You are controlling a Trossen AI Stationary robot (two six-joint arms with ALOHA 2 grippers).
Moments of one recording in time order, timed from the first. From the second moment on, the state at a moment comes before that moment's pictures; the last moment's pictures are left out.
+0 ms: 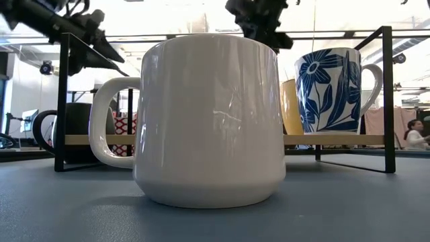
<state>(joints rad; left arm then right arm) 0.65 0.52 0.58 -0.42 0.00 -0.40 -0.23 1.73 1.78 -1.11 0.06 0.56</state>
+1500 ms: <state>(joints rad) 0.65 0.59 0.79 -0.61 -0.07 -0.51 -0.41 2.27 2.03 -0.79 -0.02 0.14</state>
